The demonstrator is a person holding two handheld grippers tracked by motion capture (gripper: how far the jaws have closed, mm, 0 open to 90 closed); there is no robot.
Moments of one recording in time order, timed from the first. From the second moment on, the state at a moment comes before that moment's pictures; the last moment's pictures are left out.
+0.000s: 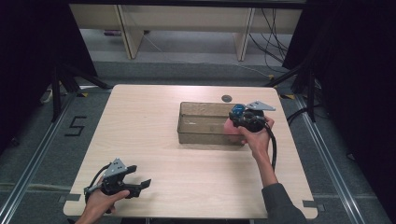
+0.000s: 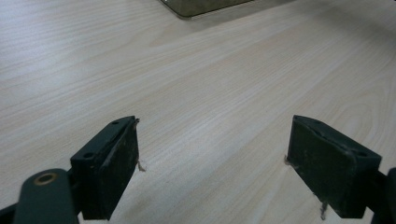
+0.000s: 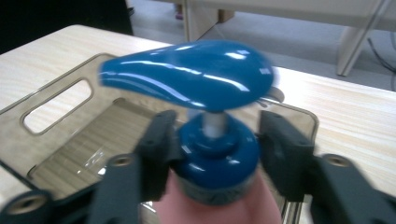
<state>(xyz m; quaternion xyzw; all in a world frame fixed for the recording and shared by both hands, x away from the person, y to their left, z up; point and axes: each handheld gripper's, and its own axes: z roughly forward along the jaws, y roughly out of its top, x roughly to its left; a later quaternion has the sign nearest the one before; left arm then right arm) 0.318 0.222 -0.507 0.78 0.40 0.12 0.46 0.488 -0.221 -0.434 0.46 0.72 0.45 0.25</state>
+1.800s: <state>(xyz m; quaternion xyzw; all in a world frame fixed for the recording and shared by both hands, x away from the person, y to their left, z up) 0.318 0.223 -0.506 0.78 0.40 0.12 0.46 0.436 -0.235 -0.415 0.49 0.67 0.50 0.22</state>
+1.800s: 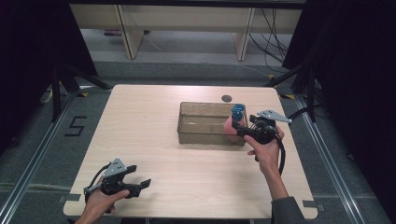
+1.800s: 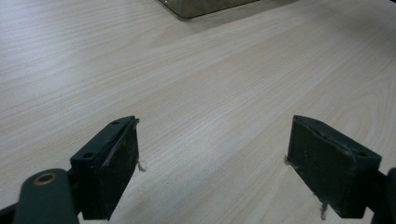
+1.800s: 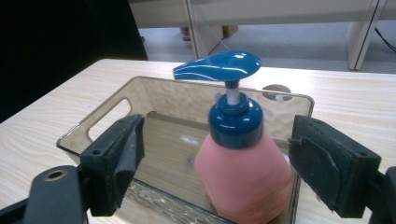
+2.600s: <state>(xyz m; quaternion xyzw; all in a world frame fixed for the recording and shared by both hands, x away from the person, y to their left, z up) 0.319 0.224 -0.506 0.78 0.40 0.12 0.47 0.407 -0.220 -0.415 0.46 0.69 0.52 0.21</state>
